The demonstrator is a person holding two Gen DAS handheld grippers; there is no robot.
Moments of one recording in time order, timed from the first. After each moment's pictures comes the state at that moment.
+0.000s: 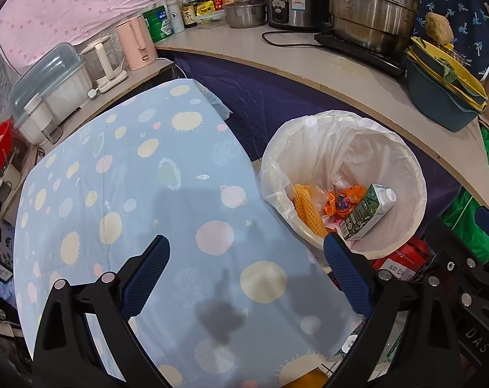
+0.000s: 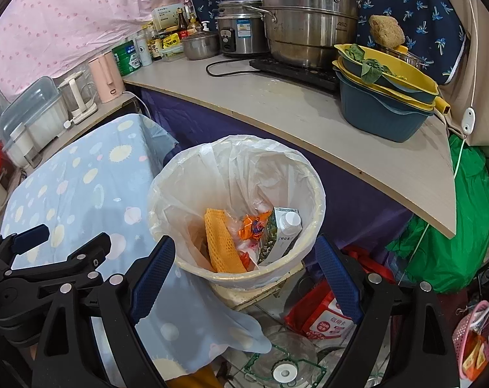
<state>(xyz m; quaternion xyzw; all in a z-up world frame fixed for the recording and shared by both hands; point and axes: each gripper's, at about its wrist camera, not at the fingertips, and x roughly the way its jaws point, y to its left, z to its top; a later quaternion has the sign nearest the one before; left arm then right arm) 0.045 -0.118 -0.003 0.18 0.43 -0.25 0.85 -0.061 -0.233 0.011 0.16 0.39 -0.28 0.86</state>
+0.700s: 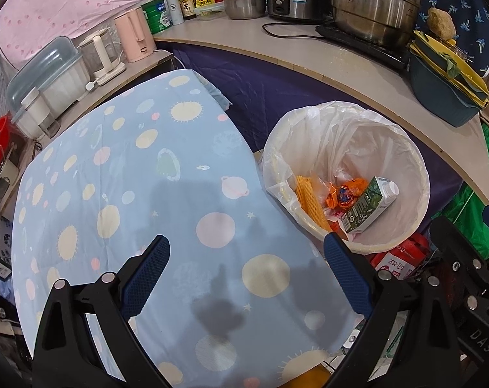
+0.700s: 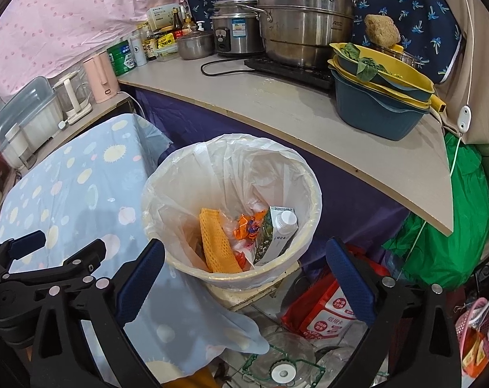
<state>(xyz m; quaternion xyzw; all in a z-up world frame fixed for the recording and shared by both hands) 0.049 -0.116 -0.010 0.18 0.45 -0.25 0.84 -0.061 -0.232 0.007 0.16 0.39 -0.29 0.86</state>
